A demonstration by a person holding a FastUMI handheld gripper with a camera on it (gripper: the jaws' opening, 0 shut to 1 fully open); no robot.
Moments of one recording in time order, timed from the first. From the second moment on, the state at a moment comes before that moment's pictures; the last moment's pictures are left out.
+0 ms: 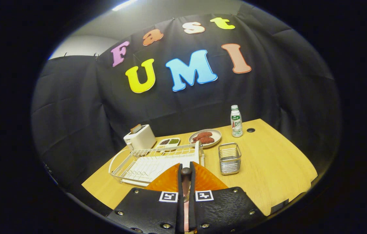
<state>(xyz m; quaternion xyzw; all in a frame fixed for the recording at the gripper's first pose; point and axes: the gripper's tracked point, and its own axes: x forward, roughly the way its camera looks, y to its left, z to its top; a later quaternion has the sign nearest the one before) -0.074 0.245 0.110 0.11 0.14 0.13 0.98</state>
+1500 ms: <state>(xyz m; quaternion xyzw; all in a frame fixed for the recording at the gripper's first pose) -0.074 0.217 0.003 0.17 0.23 0.13 0.95</state>
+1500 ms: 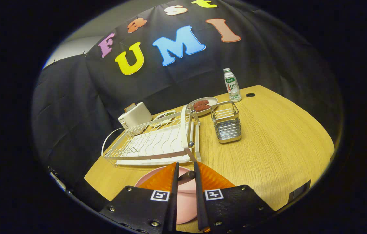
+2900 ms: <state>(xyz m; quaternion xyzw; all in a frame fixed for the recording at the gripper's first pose) -0.034 0.111 0.141 0.04 0.10 0.04 0.99</state>
